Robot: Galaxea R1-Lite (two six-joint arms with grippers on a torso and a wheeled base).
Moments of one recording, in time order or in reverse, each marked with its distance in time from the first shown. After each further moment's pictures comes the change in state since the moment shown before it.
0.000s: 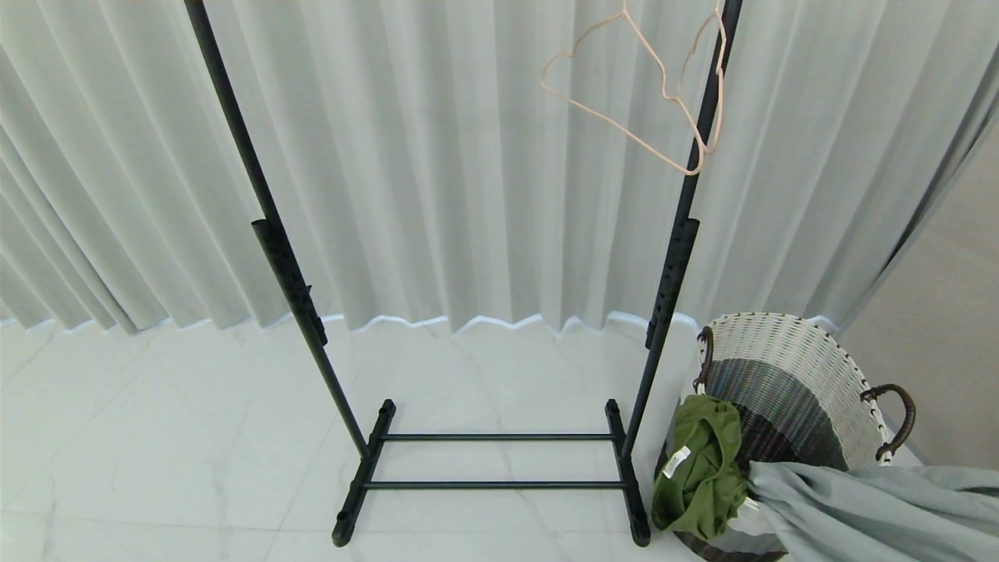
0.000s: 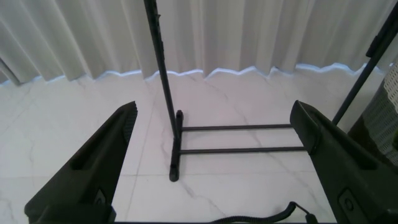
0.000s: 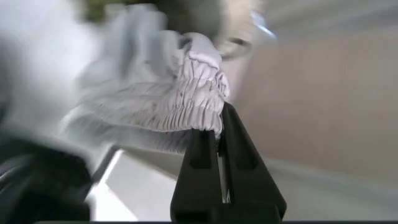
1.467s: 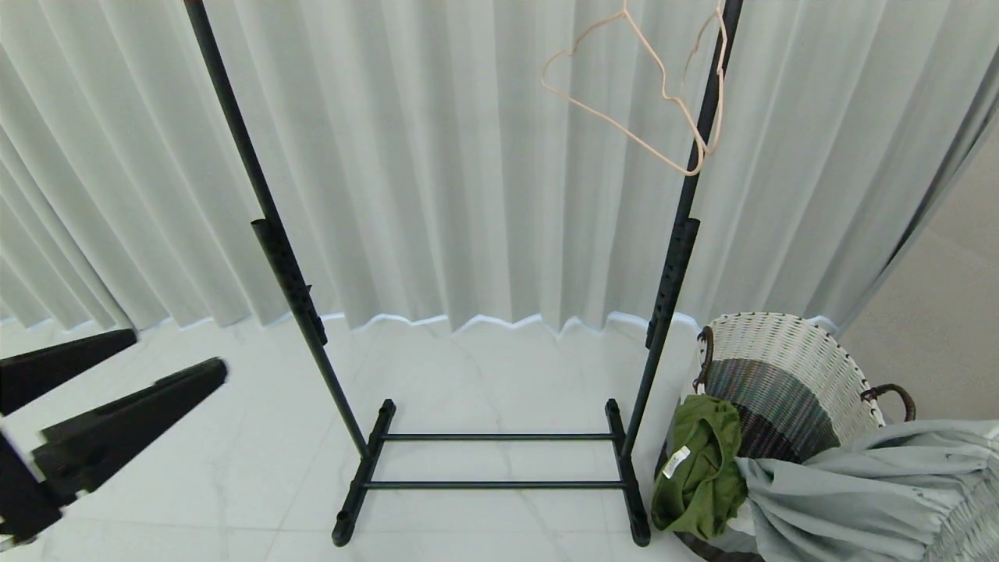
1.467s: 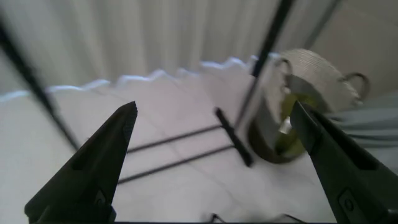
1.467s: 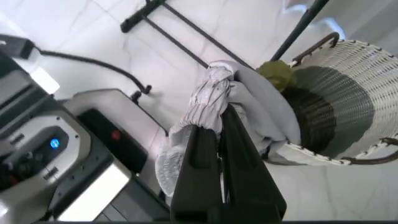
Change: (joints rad) left arm -0.339 0.862 -0.588 -0.169 -0.080 -0.129; right arm 0.178 0.202 -0.078 -0.145 0.464 0.484
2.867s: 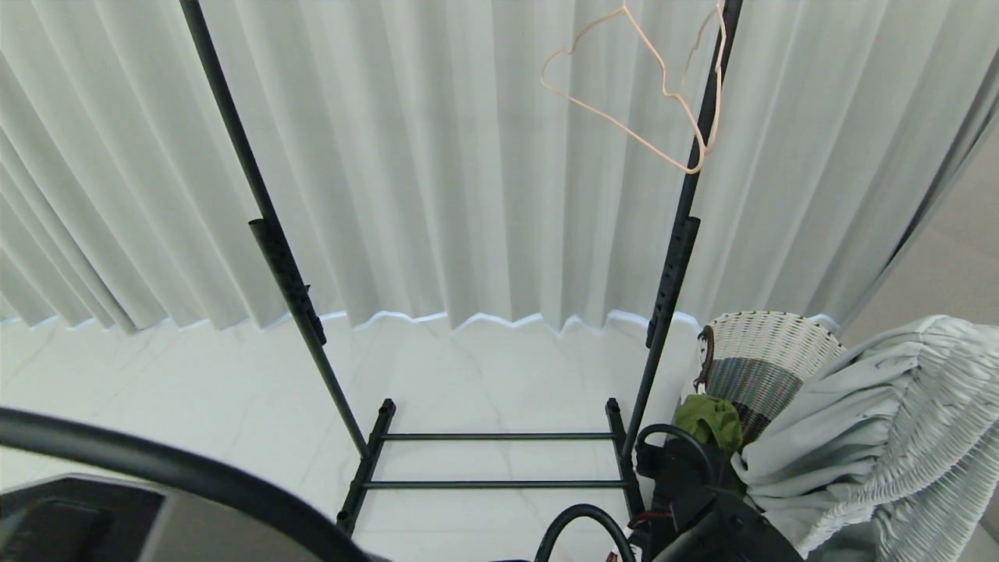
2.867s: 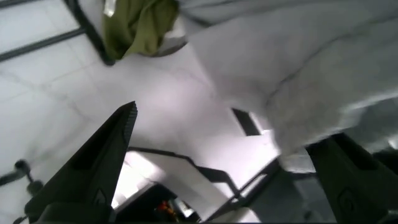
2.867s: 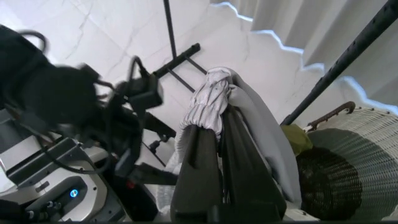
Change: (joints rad) left arm -0.887 1.247 -0.509 -0.229 0.338 -0.576; right arm 0.198 0.101 -0.029 -0.282 -0.005 0.166
